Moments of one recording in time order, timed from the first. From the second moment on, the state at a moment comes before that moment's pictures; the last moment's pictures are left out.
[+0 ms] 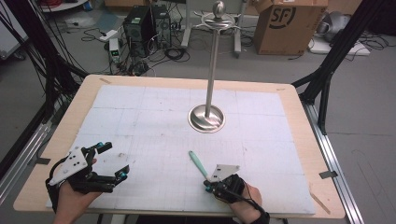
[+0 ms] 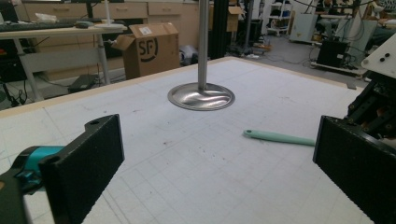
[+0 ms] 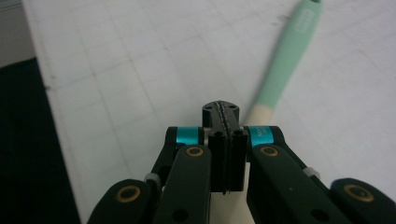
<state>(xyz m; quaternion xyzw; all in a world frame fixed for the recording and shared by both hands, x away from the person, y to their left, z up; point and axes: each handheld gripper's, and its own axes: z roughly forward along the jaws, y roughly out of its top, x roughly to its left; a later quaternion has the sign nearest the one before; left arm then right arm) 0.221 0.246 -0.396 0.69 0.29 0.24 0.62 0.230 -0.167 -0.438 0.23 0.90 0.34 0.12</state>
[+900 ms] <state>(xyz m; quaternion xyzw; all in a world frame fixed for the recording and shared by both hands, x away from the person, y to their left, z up) 0.221 0.244 -0.397 0.70 0.29 0.24 0.61 0.249 -0.246 -0.417 0.26 0.83 0.47 0.12</state>
